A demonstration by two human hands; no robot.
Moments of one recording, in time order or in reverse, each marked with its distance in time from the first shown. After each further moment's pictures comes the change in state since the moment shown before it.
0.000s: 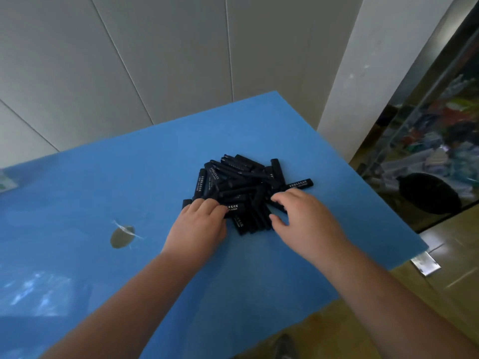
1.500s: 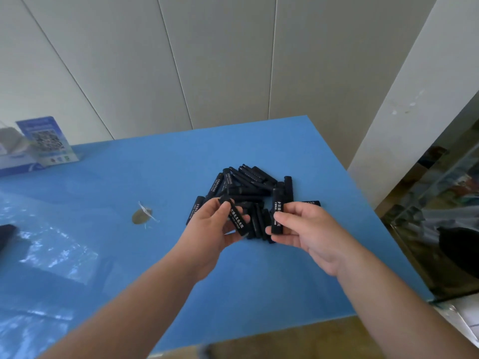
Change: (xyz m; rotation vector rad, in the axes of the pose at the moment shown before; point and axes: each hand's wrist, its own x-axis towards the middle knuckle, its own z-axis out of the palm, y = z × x) left_hand 0.001 0.081 -0.062 -1.732 0.142 -0.957; right_hand 0.005 0.018 -0.031 1.265 -0.425 0.313
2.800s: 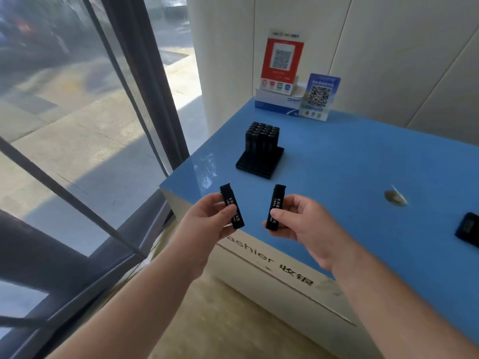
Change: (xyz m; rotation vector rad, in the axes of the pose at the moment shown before) left_hand -0.281 0.019 -0.421 -0.104 0.649 0.159; right_hand -0.075 0.124 0.465 -0.370 -0.621 0.005
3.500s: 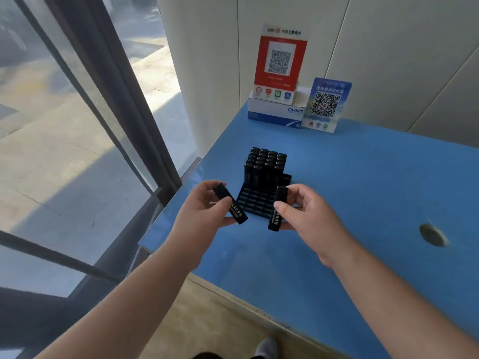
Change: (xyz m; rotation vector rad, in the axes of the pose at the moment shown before) left_hand 0.159 0.050 -0.008 0.119 -0.001 0.090; right_hand 0.140 -0.030 -0.002 -0.132 0.177 -0.166
